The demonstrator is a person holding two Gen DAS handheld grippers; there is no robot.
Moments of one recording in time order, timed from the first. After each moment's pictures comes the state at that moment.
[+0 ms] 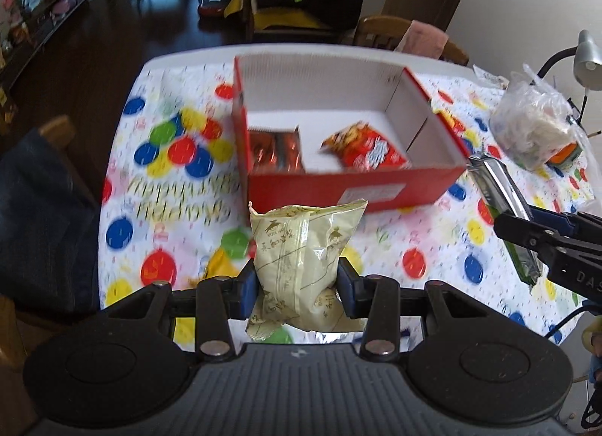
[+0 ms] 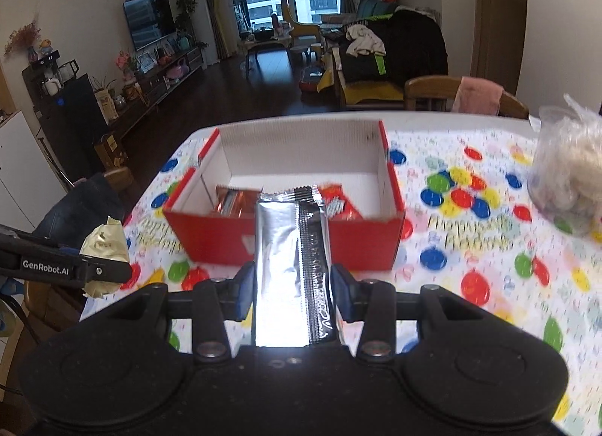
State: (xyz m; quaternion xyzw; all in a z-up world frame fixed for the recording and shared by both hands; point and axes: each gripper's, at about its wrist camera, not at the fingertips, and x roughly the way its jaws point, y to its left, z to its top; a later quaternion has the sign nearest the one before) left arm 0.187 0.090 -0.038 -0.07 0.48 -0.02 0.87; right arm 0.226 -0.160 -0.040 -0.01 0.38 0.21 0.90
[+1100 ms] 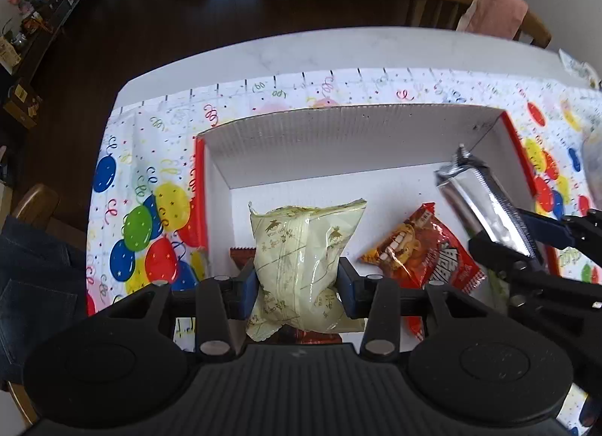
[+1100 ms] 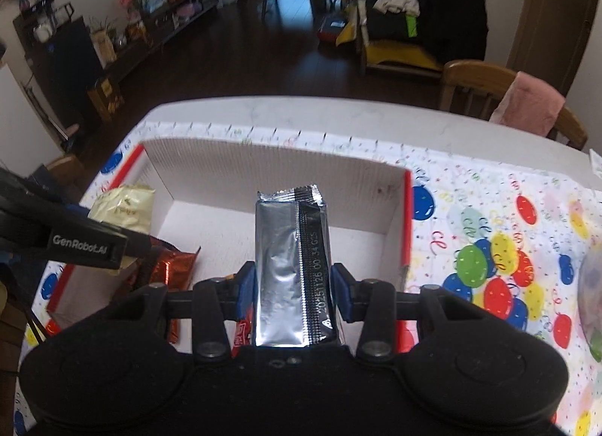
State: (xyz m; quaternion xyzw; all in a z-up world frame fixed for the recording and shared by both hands) left arm 0.421 0.065 -0.076 -0.02 0.59 0.06 0.81; right arm 0.437 -0.107 -0.092 -0.08 0.47 0.25 0.84
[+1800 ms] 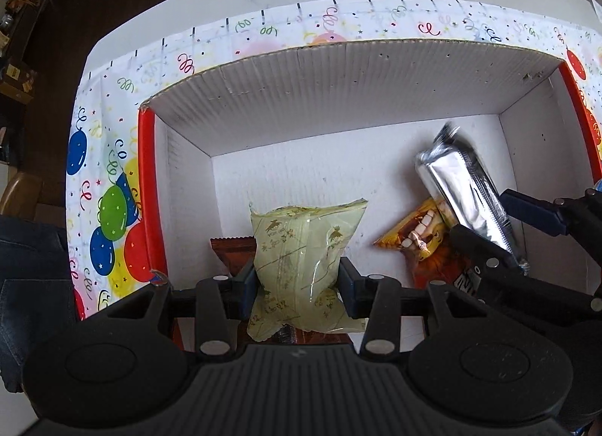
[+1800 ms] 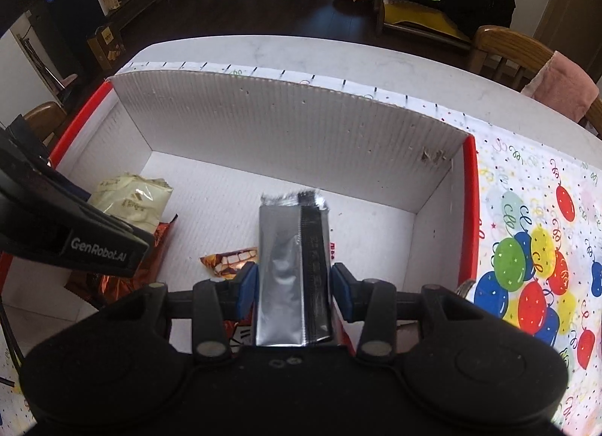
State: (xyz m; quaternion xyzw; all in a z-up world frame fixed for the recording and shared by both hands) left arm 0.457 0.063 -0.131 0.00 0.67 0.06 0.74; right arm 0.458 -0.083 -0.138 -0.12 0.52 0.25 0.81
